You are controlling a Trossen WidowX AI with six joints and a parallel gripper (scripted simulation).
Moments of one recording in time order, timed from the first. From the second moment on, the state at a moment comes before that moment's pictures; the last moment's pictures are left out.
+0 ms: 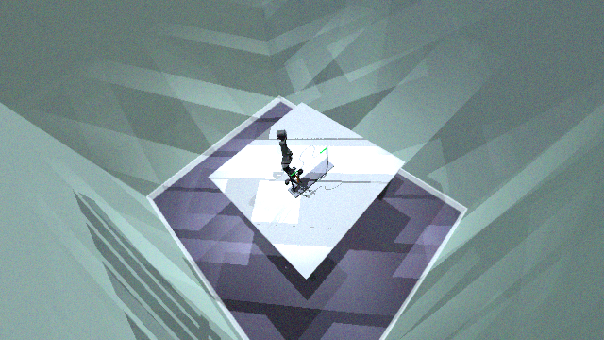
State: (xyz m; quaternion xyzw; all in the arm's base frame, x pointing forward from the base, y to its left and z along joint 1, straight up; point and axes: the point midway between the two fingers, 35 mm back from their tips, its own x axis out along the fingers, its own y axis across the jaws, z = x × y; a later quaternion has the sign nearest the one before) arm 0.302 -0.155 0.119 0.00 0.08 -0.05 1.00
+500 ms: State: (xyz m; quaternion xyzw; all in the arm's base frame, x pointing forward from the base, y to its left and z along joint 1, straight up) arm 0.301 -0.155 0.119 0.00 0.08 -0.05 1.00
